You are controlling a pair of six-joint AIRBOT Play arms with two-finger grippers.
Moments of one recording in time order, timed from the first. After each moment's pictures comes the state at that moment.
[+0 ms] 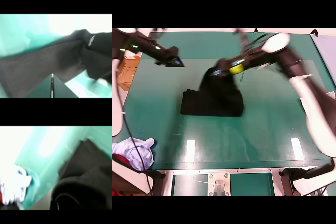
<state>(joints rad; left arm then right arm) 0.03 -1.77 2.03 0.95 -1.55 -1.41 0.45 -1.69 1.74 -0.68 1.10 1.33</state>
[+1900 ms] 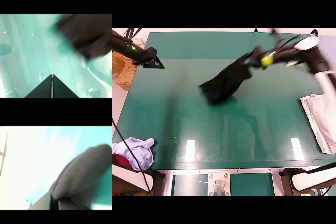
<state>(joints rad) 0.16 -1.73 2.03 1.01 -1.66 -1.33 -0.01 -1.62 1.73 -0.56 1.26 1.38</state>
